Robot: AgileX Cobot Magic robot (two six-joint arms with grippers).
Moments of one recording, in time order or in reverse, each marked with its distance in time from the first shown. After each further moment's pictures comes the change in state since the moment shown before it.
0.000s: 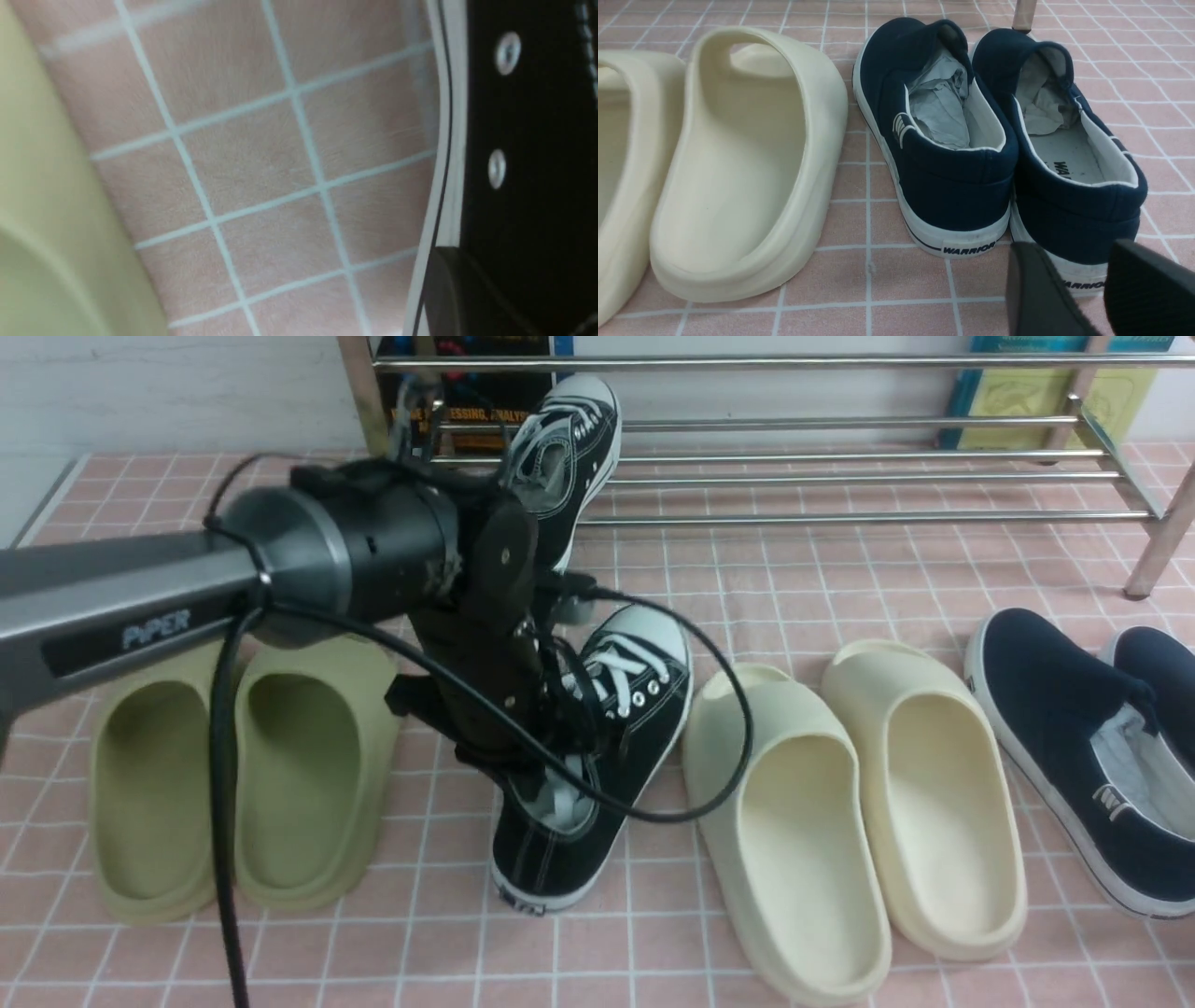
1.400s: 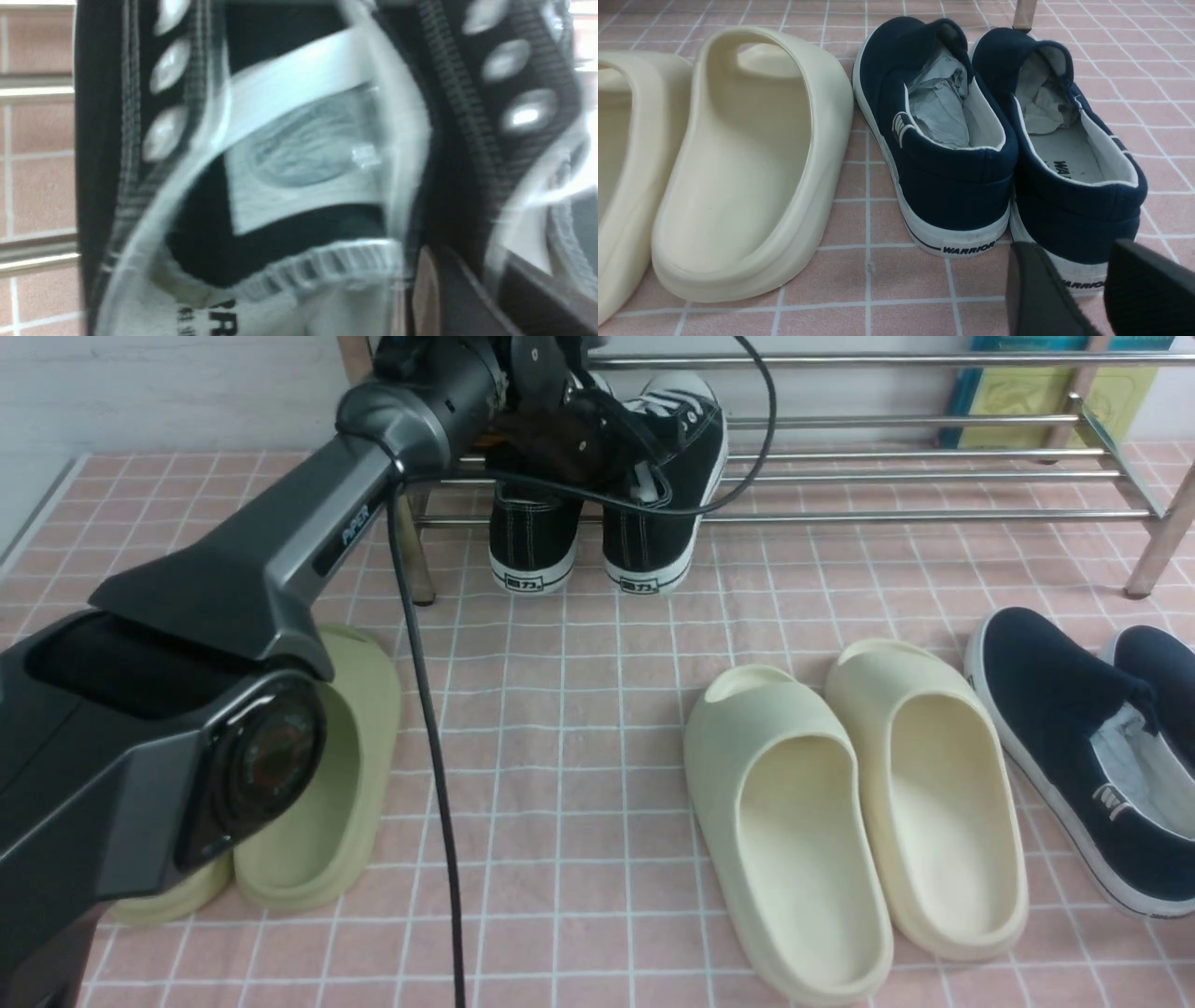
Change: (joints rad) right arm 0.000 0.000 0.000 0.000 0.000 0.000; left arm 0.146 0.576 -0.996 -0.115 -0.120 -0.029
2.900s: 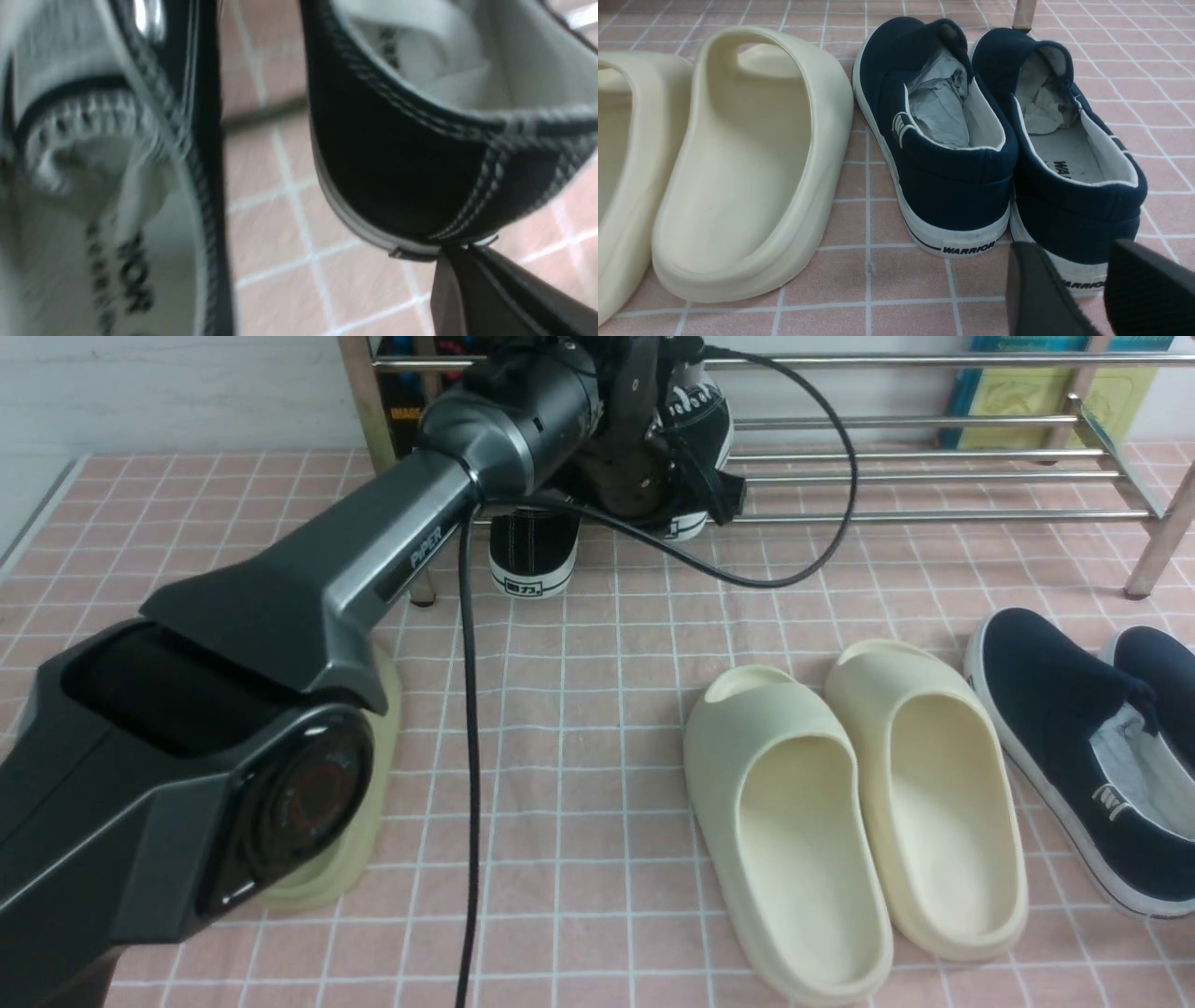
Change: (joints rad) right arm 0.000 0.000 0.000 0.000 0.000 0.000; left arm -0.129 -0.039 0.046 0.192 0.089 0.011
